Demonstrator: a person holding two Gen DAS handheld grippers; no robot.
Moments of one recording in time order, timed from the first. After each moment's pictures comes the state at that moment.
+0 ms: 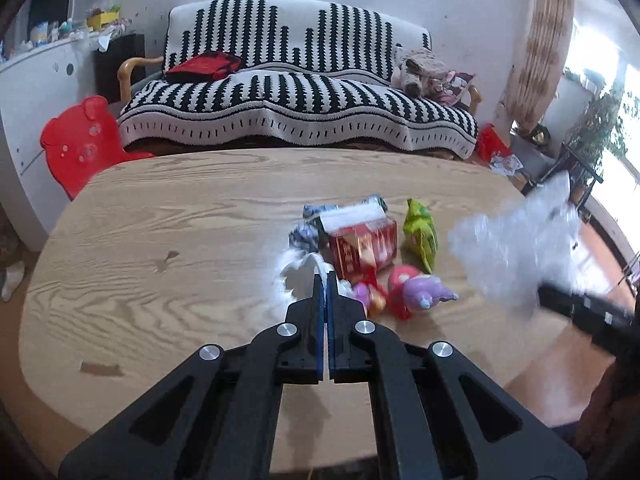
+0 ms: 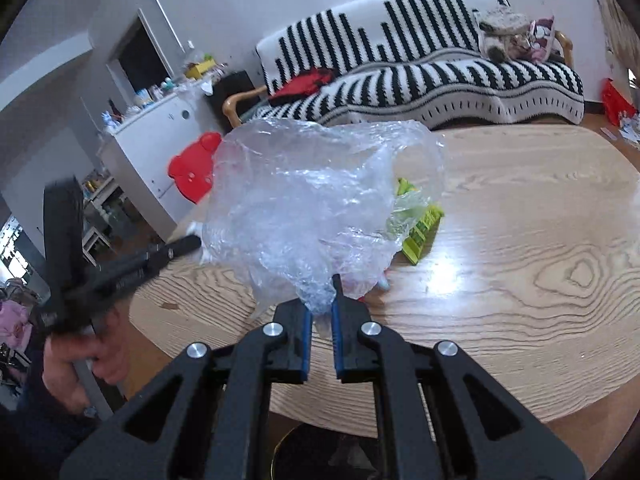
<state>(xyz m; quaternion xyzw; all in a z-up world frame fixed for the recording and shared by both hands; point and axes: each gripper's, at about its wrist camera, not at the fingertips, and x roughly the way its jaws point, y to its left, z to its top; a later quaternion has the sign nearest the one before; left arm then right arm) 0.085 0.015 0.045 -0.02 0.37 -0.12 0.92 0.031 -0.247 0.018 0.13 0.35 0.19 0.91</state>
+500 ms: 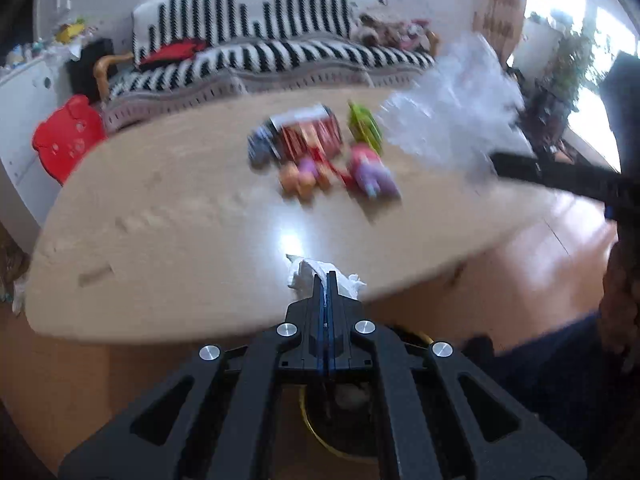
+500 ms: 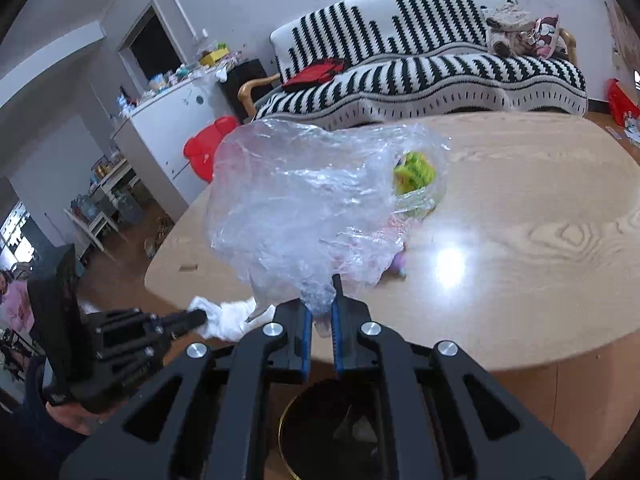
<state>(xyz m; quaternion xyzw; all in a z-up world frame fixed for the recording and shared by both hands) -0.041 -0.005 -0.007 0.05 0.42 -0.17 0.89 -0.045 -0.238 0.002 0.11 0.37 0.21 0.90</state>
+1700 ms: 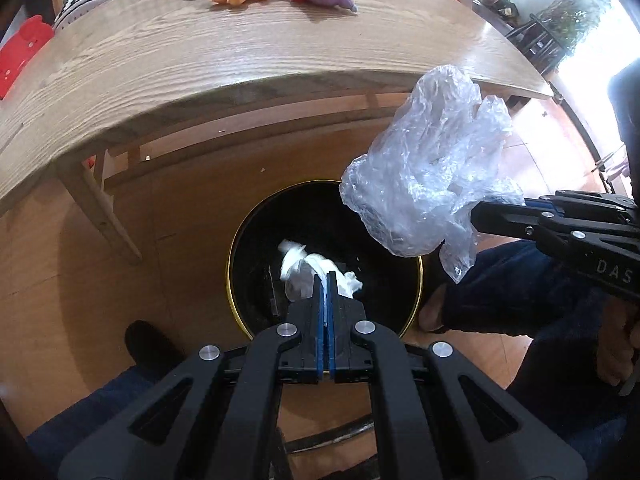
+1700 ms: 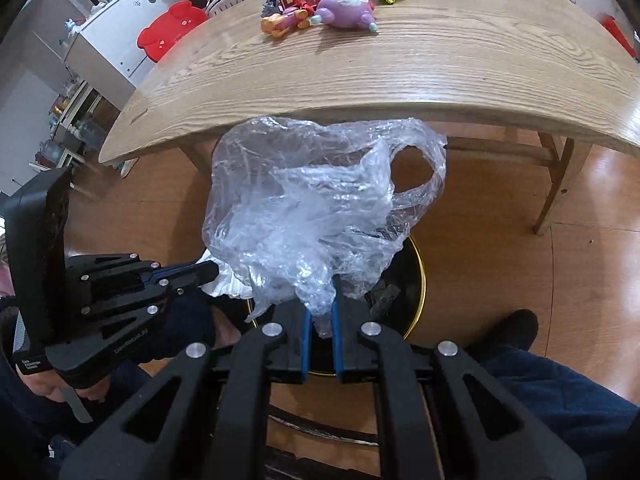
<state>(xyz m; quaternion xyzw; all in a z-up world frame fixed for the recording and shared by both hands) -0.080 -0.032 -0.115 0.04 0.57 -0.20 0.79 -0.108 -0.216 -0.120 0.08 0.56 0.17 0.81</state>
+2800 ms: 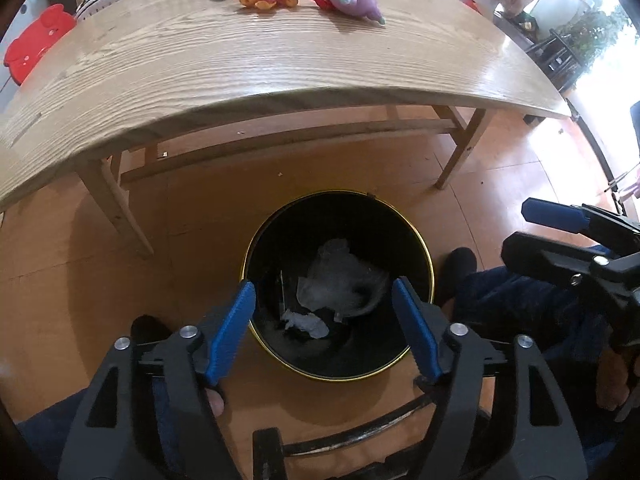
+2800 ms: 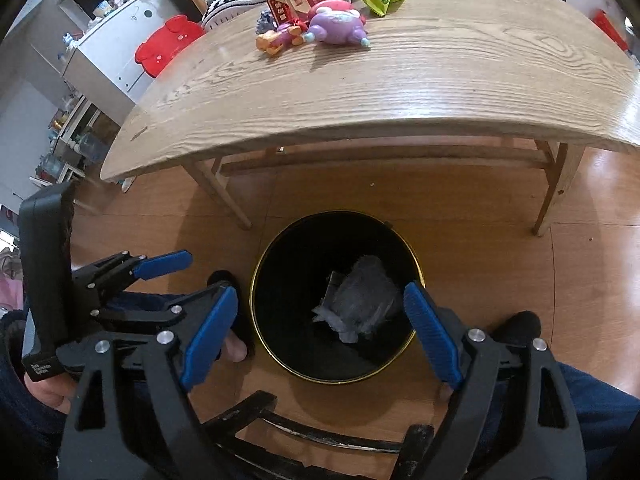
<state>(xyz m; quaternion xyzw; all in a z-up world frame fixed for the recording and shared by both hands) -0.075 -0.030 -0.111 0.03 0.57 -0.16 0.81 -0.107 -0.222 -0.110 0.11 0.54 0.16 0.82</state>
